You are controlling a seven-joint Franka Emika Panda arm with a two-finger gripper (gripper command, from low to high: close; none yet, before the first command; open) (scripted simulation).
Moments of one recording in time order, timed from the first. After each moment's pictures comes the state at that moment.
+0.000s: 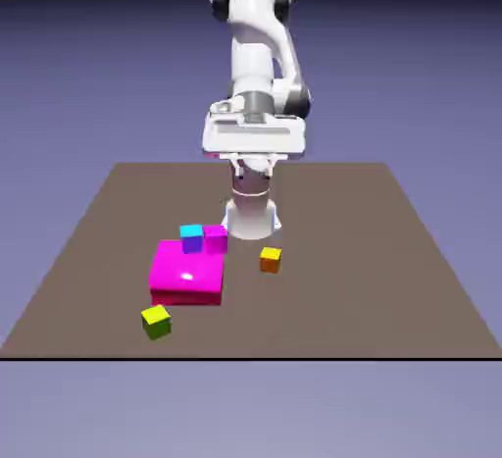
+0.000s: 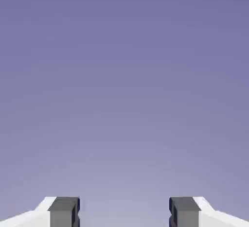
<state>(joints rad) 0.01 -0.53 -0.02 -2.77 0.02 2.99 0.74</state>
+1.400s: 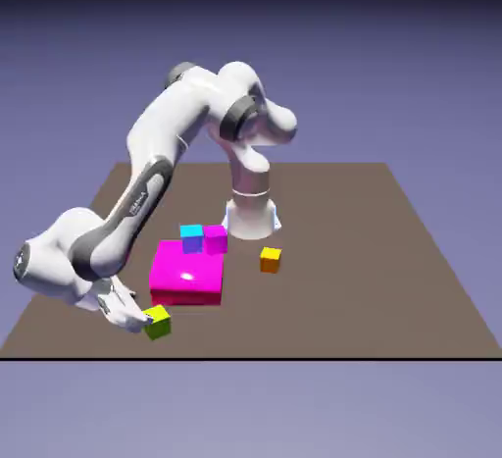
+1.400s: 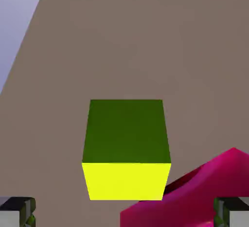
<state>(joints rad) -0.15 0.90 -0.53 -1.56 0.63 1.49 0.86</state>
